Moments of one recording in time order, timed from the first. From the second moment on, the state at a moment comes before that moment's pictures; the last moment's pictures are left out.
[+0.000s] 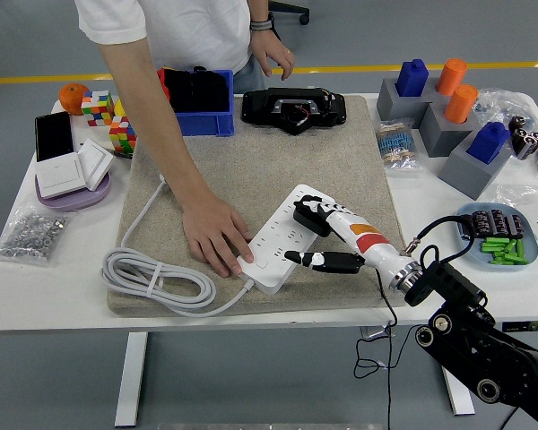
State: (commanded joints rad) left arm -0.16 0.05 -1.36 -0.18 1.66 -0.14 0.34; right arm 0.39 -0.14 0.75 1.11 -1.77 -0.22 0.20
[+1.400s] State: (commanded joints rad) left arm -0.15 0.05 -1.37 -0.18 1.66 -0.14 0.35; right arm 0.43 -0.16 0.76 1.22 -1.76 -0.21 0.18
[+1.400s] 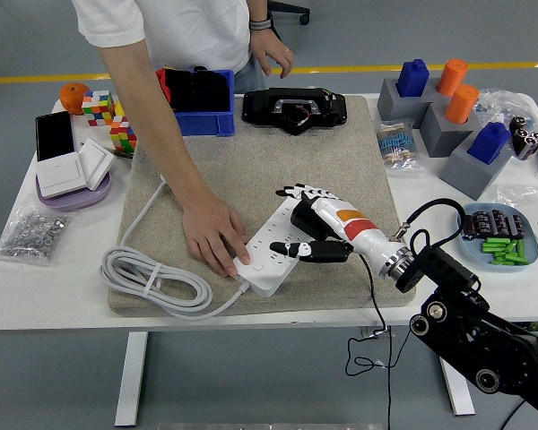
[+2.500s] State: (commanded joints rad) left arm -0.16 0.06 -1.37 -0.18 1.68 -0.14 0.34; right arm 0.11 -0.21 1.23 1.33 -1.78 -0.24 0.24
